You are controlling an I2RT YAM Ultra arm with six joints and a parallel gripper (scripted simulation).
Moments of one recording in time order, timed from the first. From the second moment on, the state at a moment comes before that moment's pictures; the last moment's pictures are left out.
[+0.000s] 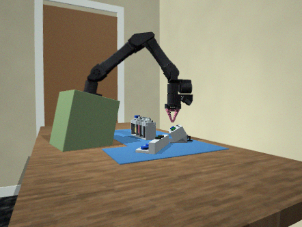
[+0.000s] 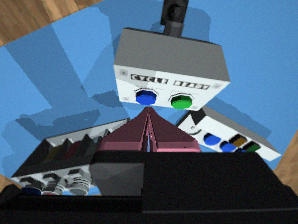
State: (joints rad) arm -0.45 2.25 1.48 -0.62 -0.11 -0.03
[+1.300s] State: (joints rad) arm -0.43 2.29 1.47 -0.59 -0.11 -0.01
